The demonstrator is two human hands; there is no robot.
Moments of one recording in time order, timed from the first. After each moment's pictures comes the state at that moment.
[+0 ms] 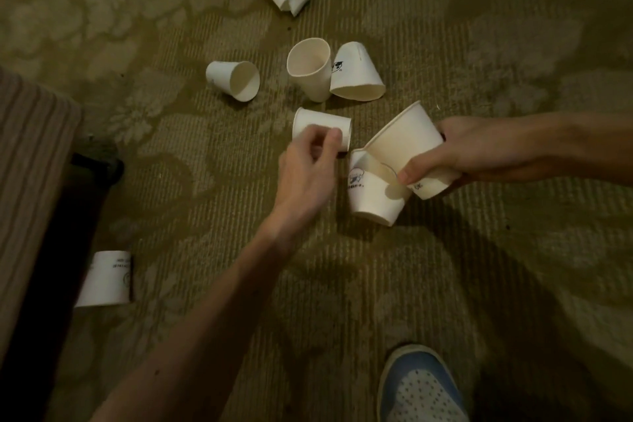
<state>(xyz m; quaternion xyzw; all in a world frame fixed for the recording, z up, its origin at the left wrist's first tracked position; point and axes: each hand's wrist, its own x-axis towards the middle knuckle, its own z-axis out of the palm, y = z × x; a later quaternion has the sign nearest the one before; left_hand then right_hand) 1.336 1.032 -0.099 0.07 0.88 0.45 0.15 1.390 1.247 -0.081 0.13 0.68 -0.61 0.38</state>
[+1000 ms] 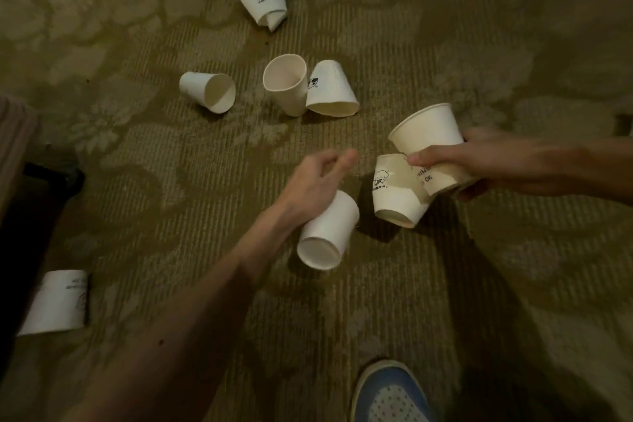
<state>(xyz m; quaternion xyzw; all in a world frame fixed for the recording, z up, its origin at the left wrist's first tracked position) 1.320 1.055 -0.129 0.18 0.86 0.39 0.29 1.411 1.283 -0.080 0.25 0.74 -0.56 0.27</state>
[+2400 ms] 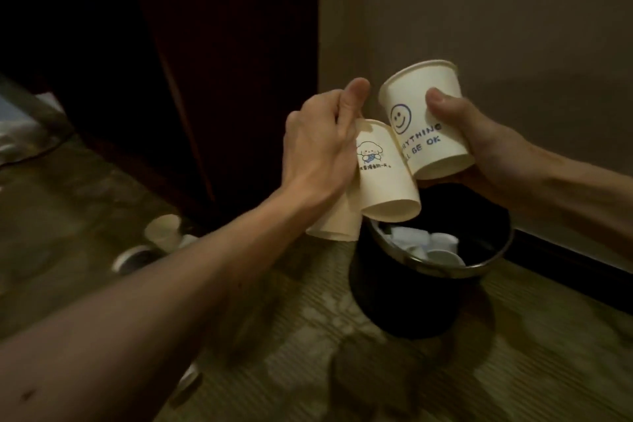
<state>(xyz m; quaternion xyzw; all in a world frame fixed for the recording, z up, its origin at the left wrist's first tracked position) 1.797 1.617 0.145 0.64 0.53 0.54 0.13 1.979 1.619 0.164 0.47 0.62 -0.52 -0.36</state>
